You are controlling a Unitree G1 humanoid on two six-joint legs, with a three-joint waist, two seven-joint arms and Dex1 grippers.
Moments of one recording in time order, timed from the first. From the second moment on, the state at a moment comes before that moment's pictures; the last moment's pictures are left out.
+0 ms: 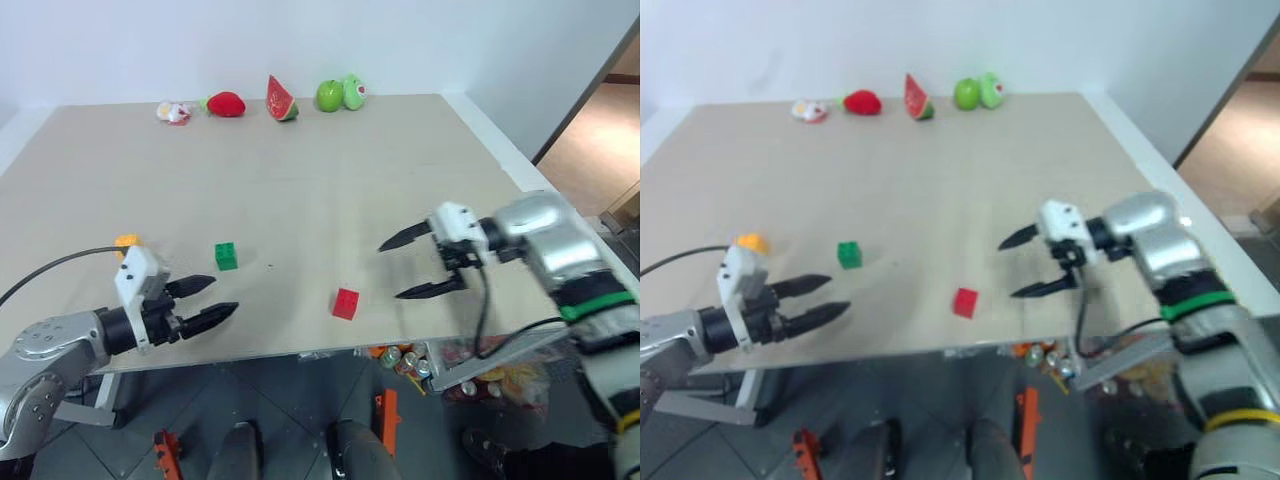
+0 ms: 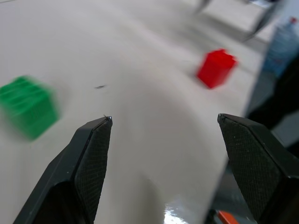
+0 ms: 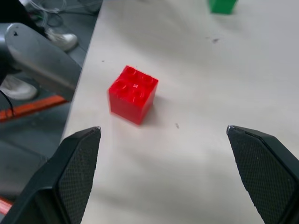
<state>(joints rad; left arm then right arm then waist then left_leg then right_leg) 0.03 0.76 0.30 -0.47 -0.77 0.71 -0.76 -0.91 -0.90 0.47 0.51 0.45 -0.16 1.56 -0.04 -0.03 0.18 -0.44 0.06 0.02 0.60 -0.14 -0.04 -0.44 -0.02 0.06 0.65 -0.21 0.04</state>
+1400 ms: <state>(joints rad) -0.61 0.65 0.03 0.55 -0.31 0.28 -1.09 -0.59 -0.53 0.14 -0.02 0.46 0.37 0.98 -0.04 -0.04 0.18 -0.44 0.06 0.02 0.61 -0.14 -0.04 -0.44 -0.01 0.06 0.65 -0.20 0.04</state>
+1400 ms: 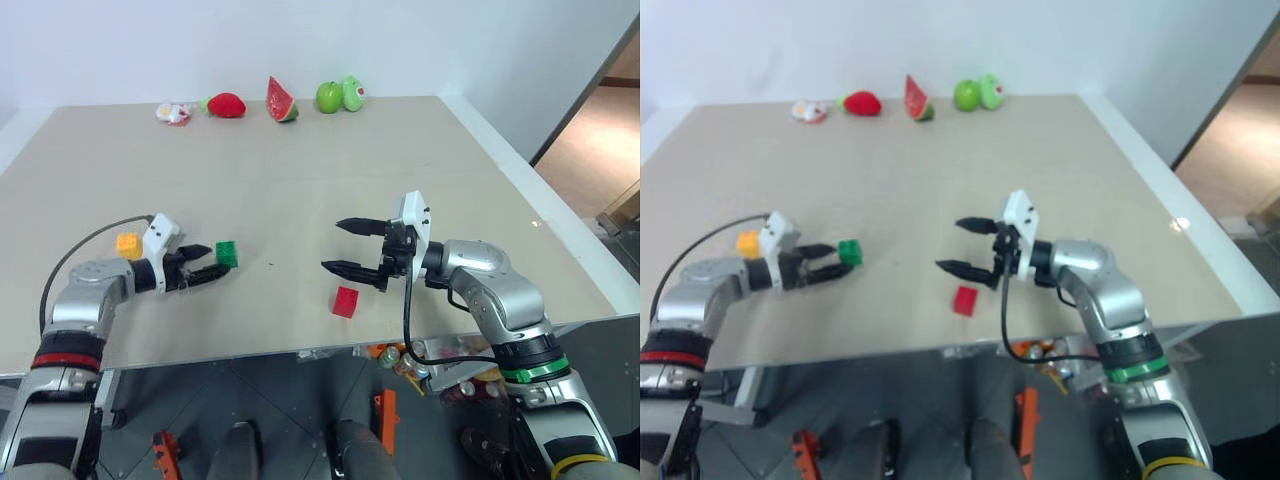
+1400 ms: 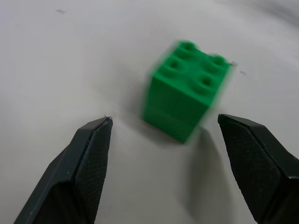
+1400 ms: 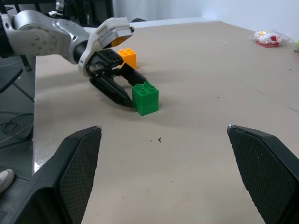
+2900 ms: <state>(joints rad) -0.49 0.62 -0.16 0.14 -0.27 0.30 -1.32 -0.49 -0.74 0.01 0.07 0.44 0.34 1.24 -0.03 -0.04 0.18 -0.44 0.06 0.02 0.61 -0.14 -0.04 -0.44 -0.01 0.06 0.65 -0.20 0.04</state>
